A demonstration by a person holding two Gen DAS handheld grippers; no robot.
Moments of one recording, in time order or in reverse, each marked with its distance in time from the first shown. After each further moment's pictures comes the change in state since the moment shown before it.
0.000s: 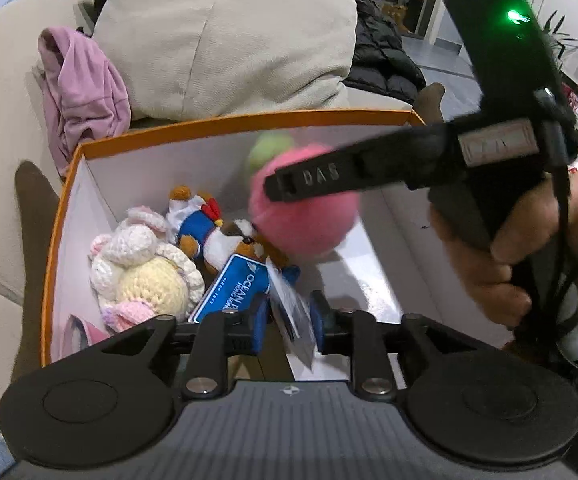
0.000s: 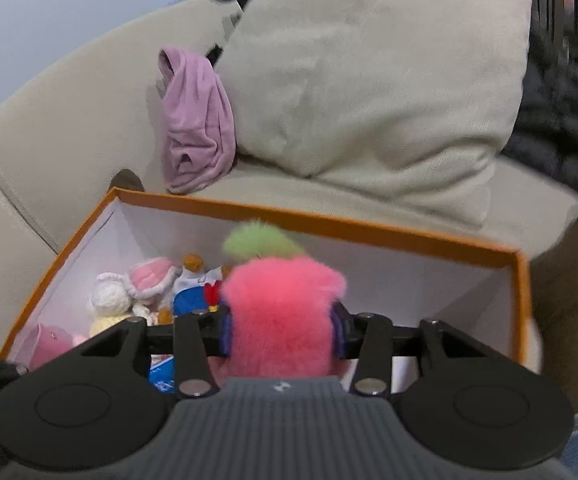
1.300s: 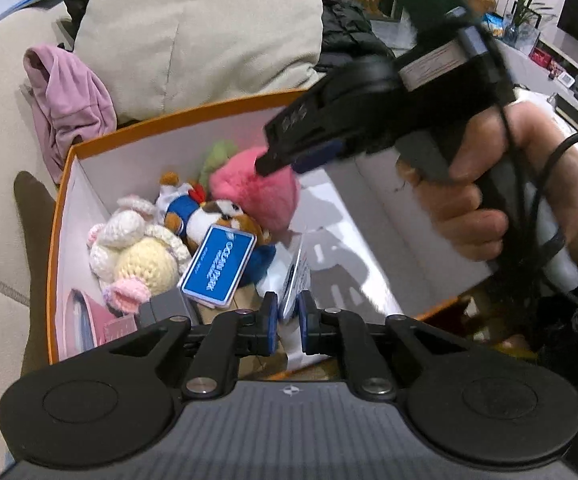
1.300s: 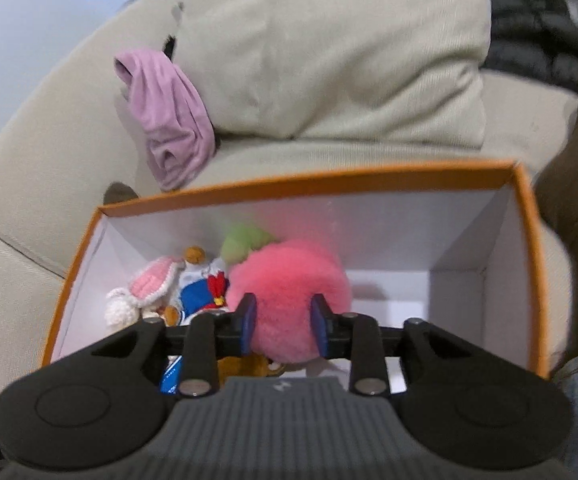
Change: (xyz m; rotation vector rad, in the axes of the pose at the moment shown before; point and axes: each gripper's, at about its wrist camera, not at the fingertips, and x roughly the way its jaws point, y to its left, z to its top) left arm -0.021 -0.018 -0.020 0.104 0.016 0.003; right arm -0.008 -0.016 -0.001 0.178 0.045 0.033
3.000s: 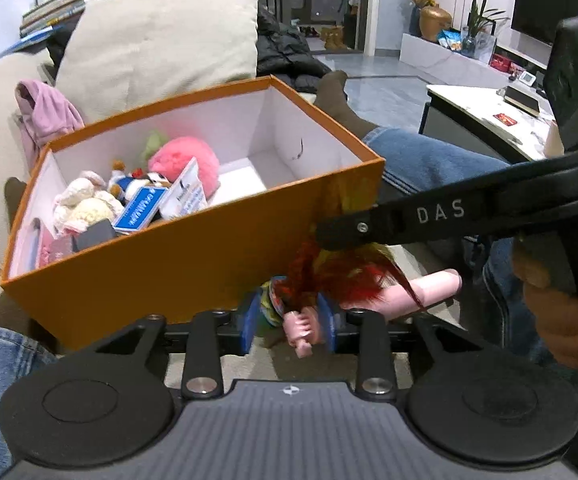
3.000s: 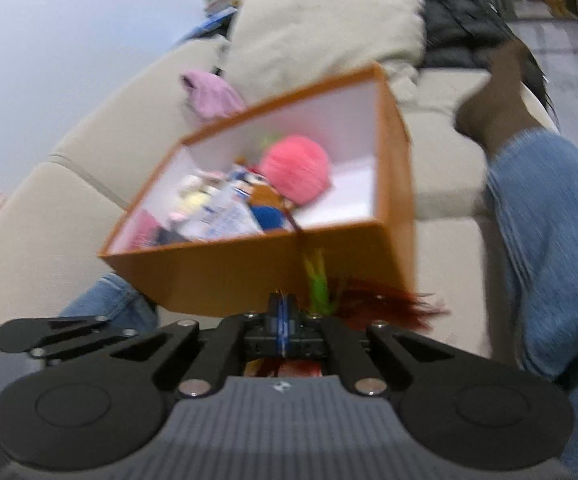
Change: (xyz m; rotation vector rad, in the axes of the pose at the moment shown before) left arm -0.035 -0.077 -0.089 0.091 -0.174 -0.015; right arm -0.138 -0.005 -0.171 -0.017 -0.175 0.098
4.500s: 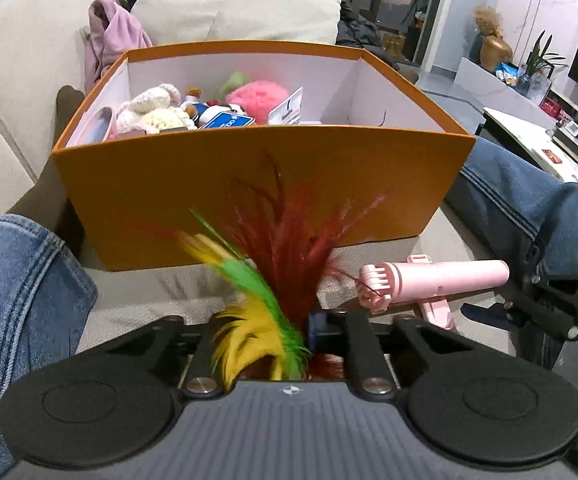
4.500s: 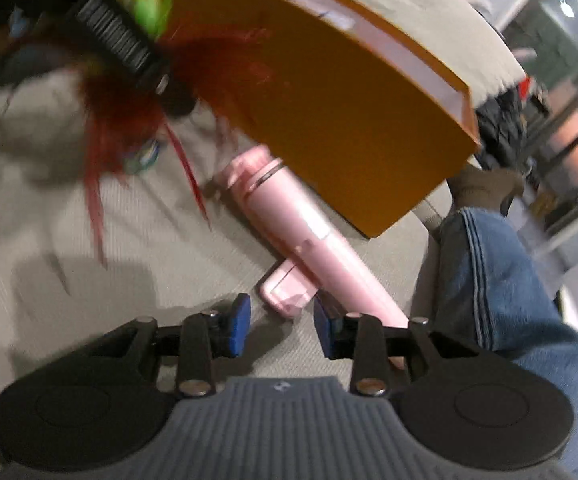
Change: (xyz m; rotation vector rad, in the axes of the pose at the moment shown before) left arm 0.006 0.045 -0.043 -0.241 0.030 0.045; right arm 0.036 0.060 -0.128 -0.863 0.250 -0.540
